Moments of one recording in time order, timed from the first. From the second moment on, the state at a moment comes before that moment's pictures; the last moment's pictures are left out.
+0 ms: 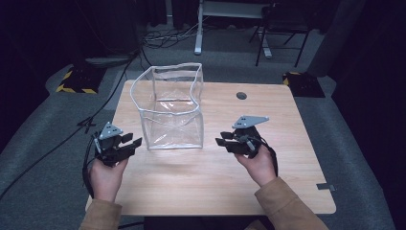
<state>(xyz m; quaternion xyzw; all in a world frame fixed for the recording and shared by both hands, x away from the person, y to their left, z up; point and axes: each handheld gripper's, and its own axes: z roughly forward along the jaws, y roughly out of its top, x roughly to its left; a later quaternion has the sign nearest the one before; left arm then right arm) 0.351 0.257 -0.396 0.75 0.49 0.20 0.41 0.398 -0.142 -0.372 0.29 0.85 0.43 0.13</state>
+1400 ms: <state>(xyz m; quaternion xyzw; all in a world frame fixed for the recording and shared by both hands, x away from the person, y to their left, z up) 0.345 0.229 -0.412 0.80 0.43 0.18 0.39 0.403 -0.110 -0.398 0.31 0.87 0.37 0.11</state>
